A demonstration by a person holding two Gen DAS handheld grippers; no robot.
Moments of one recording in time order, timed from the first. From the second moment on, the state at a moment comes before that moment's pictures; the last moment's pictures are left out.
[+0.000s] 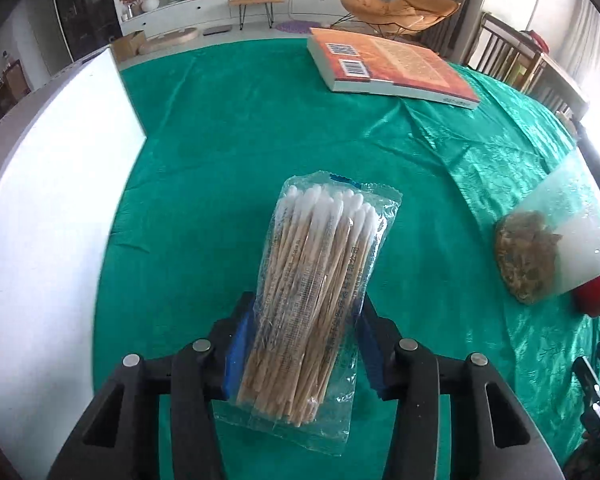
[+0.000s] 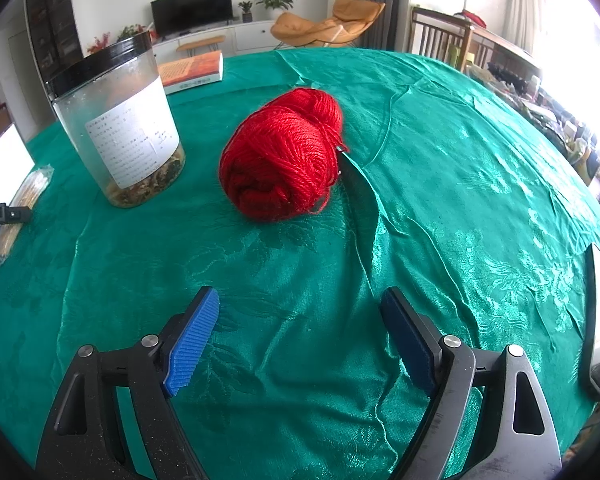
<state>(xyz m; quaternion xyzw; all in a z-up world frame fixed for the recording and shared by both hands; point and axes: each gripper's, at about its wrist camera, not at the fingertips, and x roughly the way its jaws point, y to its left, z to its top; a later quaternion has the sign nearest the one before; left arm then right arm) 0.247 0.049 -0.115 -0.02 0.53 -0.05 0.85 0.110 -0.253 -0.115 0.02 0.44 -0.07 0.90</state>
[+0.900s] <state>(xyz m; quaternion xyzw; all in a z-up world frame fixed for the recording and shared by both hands) 0.266 0.028 -0.122 0.04 0.54 -0.06 0.84 0.130 -0.294 -0.064 0.13 0.39 -0.04 0.91</state>
